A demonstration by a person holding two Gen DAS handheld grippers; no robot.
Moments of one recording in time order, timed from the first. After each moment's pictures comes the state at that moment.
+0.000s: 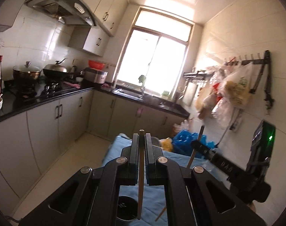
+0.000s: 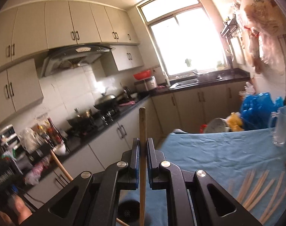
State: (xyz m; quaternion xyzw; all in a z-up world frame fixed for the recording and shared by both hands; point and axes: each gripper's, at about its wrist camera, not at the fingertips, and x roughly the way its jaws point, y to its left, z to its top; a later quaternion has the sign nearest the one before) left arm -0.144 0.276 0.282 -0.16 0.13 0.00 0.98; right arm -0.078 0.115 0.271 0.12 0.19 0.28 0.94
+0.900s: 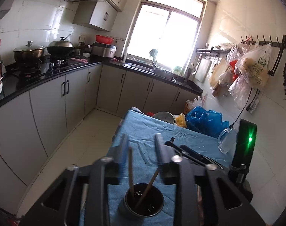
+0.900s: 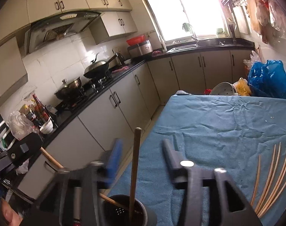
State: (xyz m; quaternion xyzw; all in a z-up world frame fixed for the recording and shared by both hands) left arm -0.096 0.292 0.223 -0.16 0.22 0.02 0.96; right arm -0.014 0.169 0.170 0.10 0.30 0.26 0.91
